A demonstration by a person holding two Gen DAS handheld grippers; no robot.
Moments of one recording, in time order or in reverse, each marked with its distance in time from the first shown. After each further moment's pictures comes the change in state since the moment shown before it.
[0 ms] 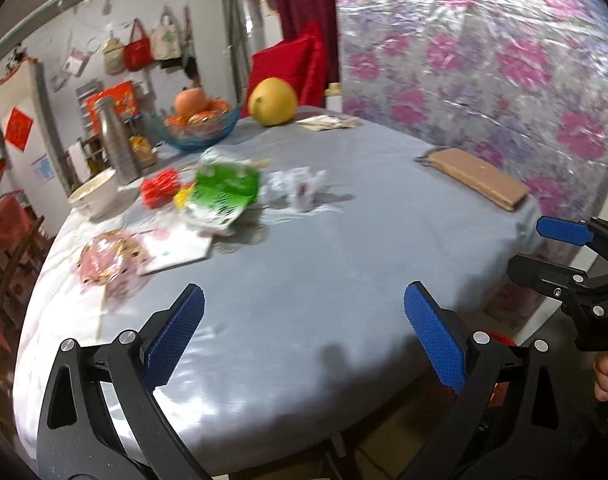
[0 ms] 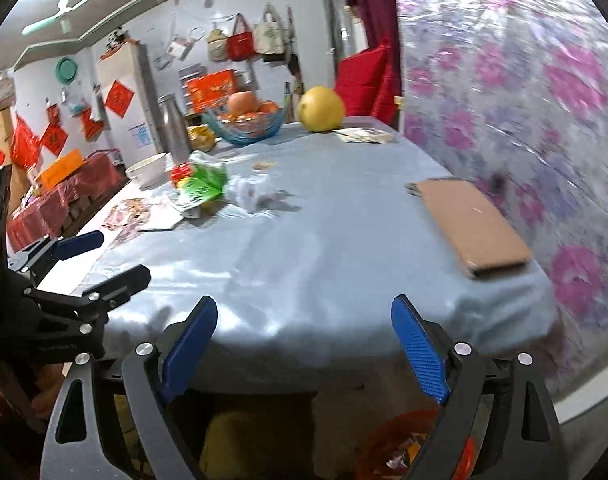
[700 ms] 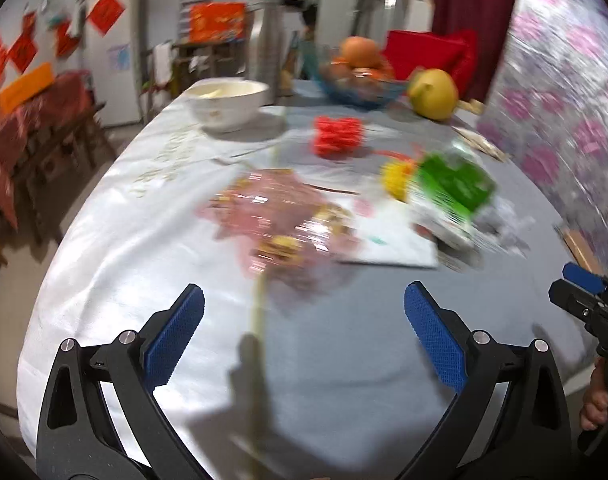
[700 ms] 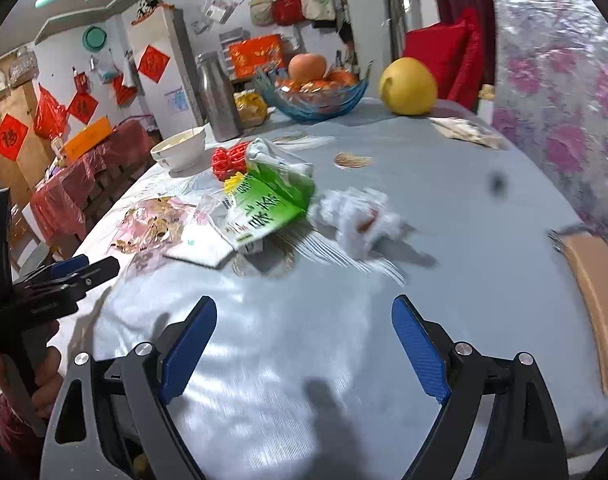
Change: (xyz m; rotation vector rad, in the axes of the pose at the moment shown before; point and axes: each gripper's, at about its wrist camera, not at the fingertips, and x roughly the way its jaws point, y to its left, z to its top) left arm 0.036 0.200 -0.020 -0.421 0.120 0.153; right arm 0.135 0.088 0.076 -0.076 0.134 0.143
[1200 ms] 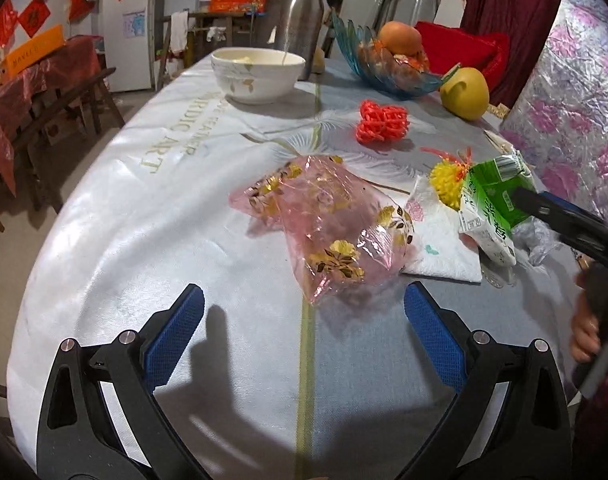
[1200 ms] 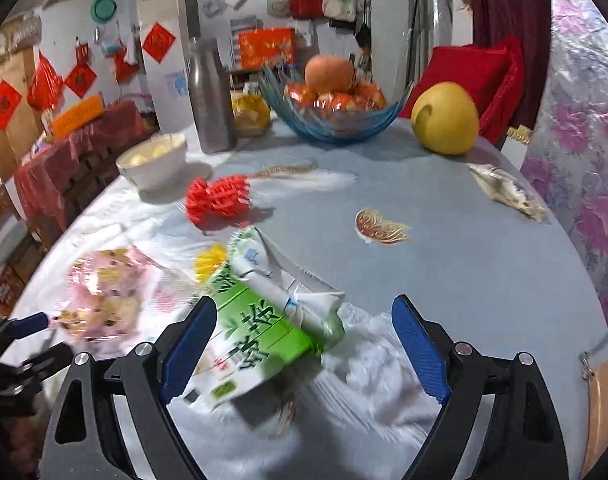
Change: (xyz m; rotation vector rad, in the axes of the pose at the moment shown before) left arm 0.026 0.028 0.007 -0.072 0.088 -0.015; right arm 0.095 0.024 0.084 -0.118 0.016 -0.078
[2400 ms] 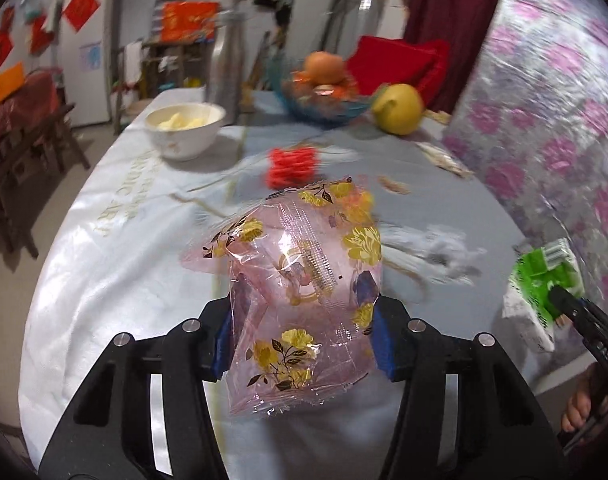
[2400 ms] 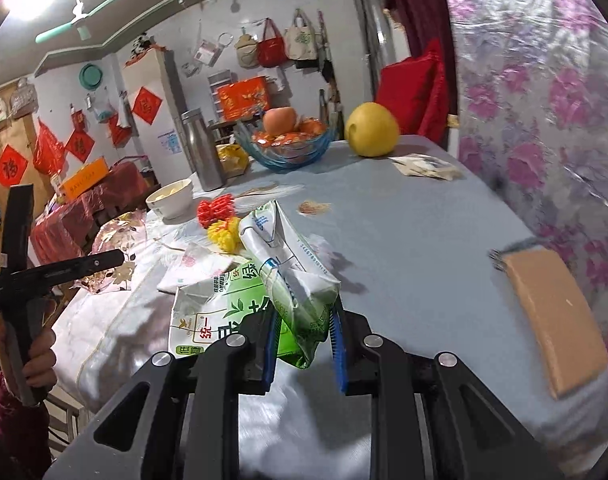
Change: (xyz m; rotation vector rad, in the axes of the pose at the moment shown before) left arm -0.050 -0.066 0.020 0.124 -0.079 -0.139; right arm -0.165 -0.075 -0.111 0.185 -0.178 0.032
